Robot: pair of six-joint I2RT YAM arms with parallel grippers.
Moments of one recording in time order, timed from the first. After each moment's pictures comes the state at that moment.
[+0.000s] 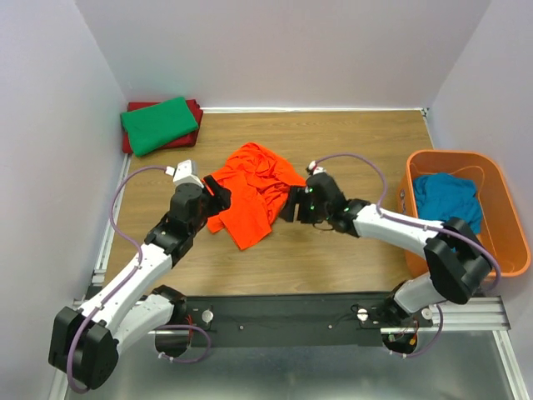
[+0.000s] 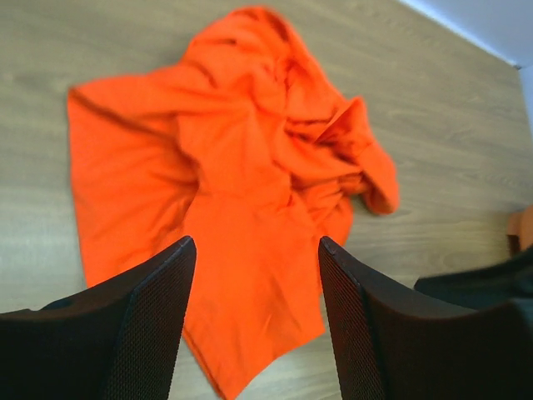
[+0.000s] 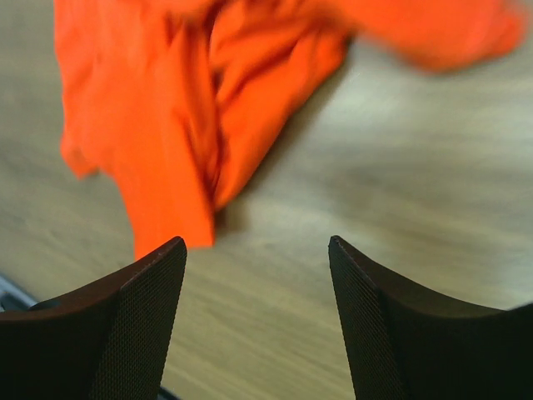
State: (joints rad) left arm -0.44 0.90 0.60 -0.05 -0.21 -0.63; right arm 0.66 1.47 0.87 -0.09 0.00 0.66
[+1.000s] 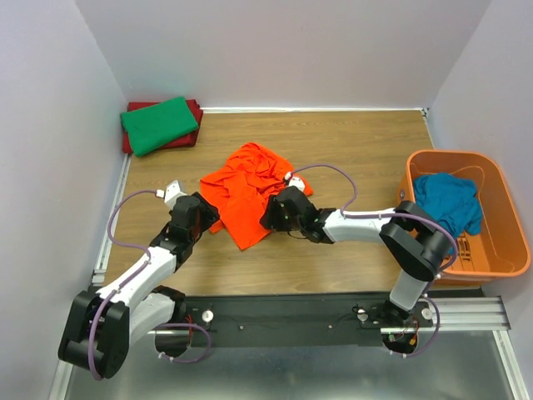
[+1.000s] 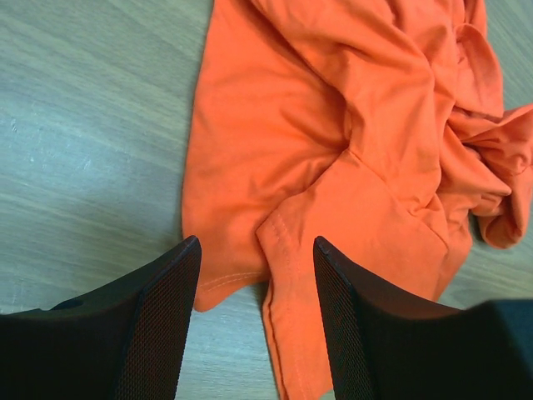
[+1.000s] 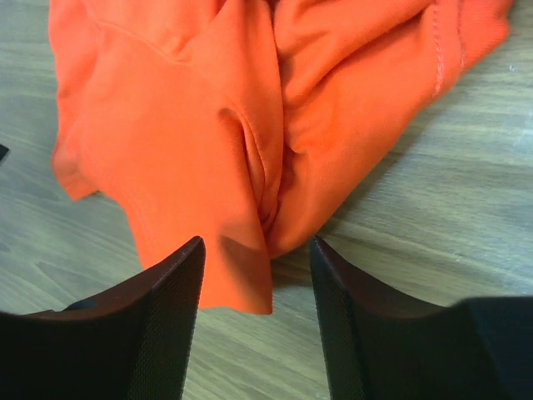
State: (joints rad) left arm -0.33 0.99 0.37 0.04 -0.25 -0.82; right arm 0.90 1.75 0.89 0.17 0.15 0.78
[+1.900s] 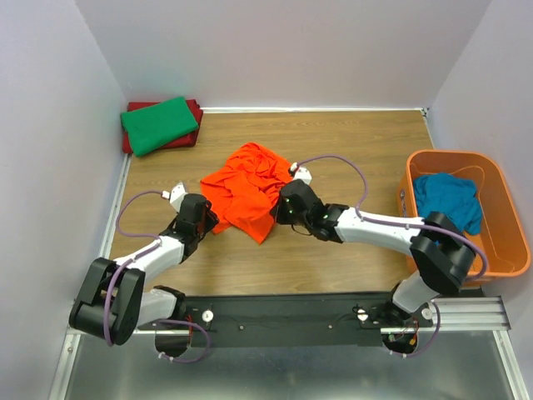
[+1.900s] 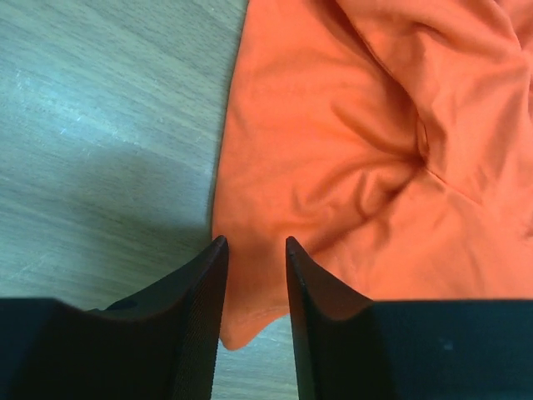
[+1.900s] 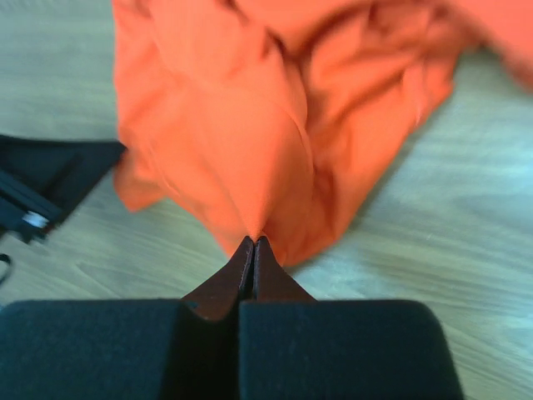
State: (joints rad) left arm -0.32 1.21 0.37 0.14 -0.25 -0.87; right arm 0.92 1.60 0.92 0.03 0.23 0.76
